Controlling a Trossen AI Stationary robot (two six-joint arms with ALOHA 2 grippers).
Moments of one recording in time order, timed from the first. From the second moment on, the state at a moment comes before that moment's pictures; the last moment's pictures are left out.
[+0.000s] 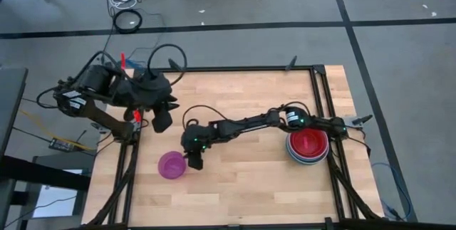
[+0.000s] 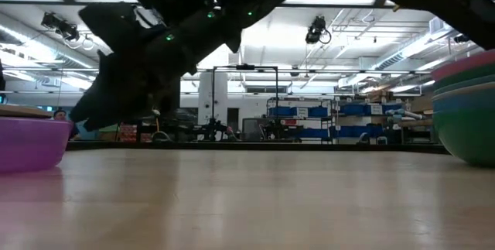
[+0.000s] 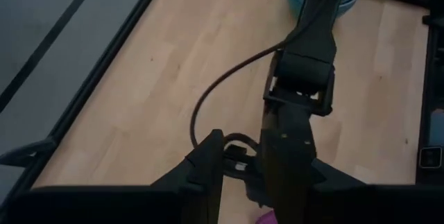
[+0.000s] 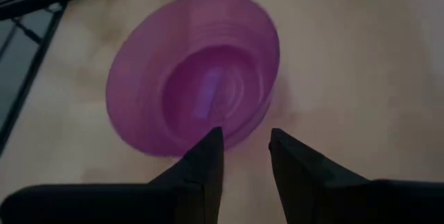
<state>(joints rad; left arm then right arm) -0.19 1.34 1.96 -1.51 -0.38 -0.48 0.09 2.51 2.10 -0.29 -0.20 0.26</state>
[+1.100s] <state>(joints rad) -0.20 1.33 1.93 -1.51 -0.39 -0.48 0.10 2.52 2.14 -0.29 -0.13 0.31</state>
